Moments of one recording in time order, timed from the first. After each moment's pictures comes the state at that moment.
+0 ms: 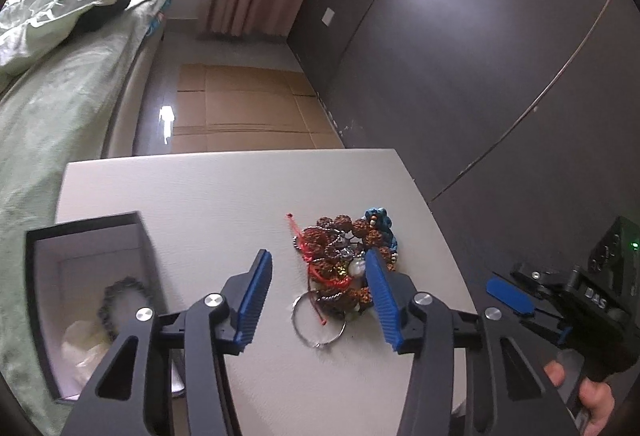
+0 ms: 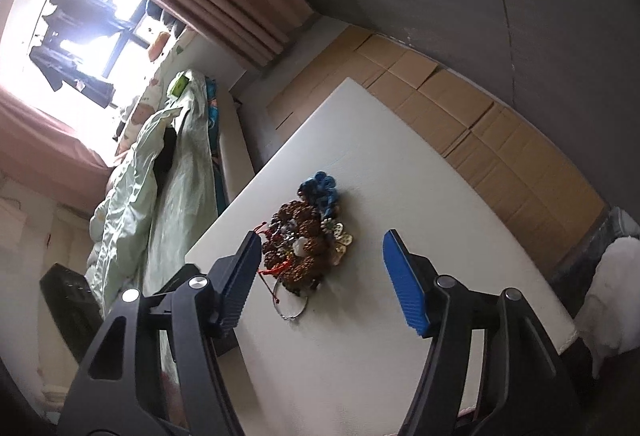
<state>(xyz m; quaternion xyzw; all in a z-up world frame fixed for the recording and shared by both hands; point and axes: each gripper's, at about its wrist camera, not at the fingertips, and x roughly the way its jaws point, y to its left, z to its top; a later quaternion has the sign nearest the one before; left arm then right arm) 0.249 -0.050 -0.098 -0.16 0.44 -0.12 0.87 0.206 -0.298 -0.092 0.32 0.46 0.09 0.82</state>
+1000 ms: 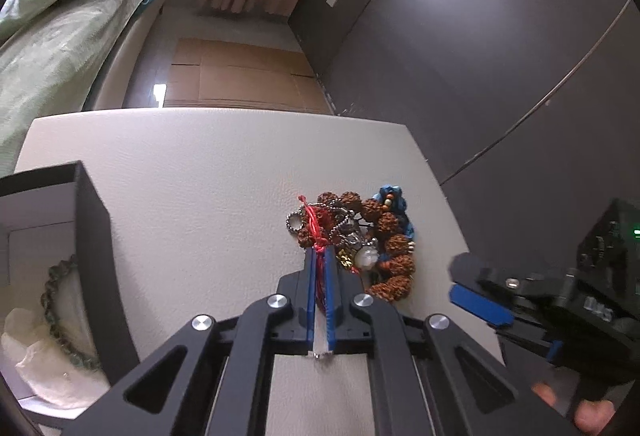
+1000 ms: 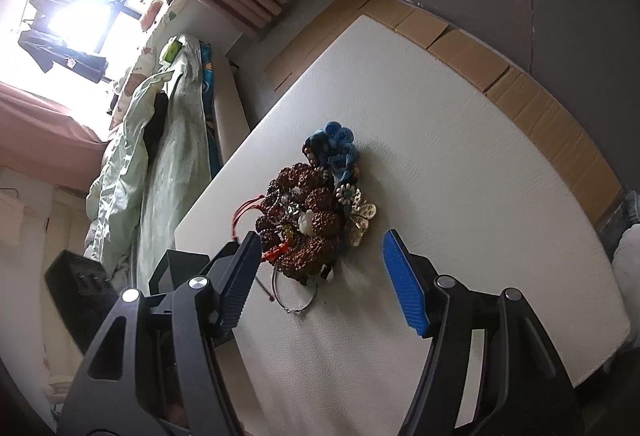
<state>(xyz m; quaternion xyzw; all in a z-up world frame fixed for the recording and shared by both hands) 0.262 -0.053 -0.143 -0.19 0.46 -0.13 0.86 0.230 -0.258 -0.129 0.31 0.52 0.11 0.79</state>
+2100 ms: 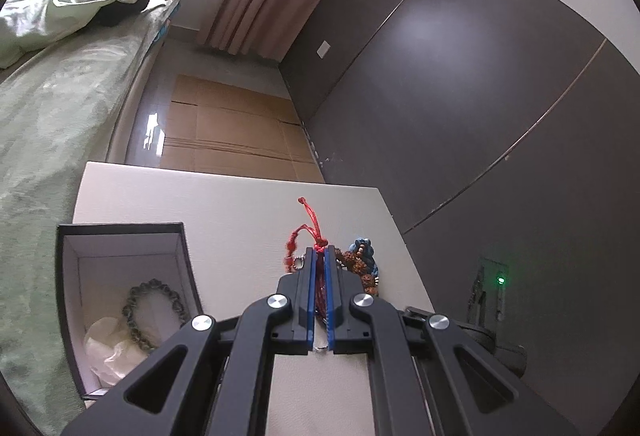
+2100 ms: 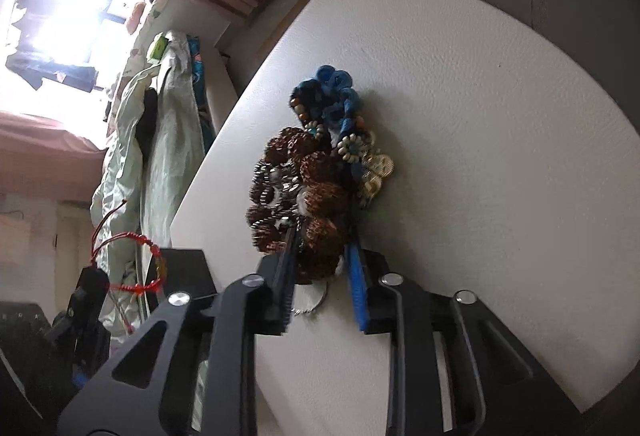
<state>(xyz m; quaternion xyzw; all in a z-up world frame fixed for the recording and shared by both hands) 0.220 0.012 -0.067 -0.24 0.39 -0.14 0.88 0.228 -0.236 -0.163 0.35 0.54 0.11 0.76</state>
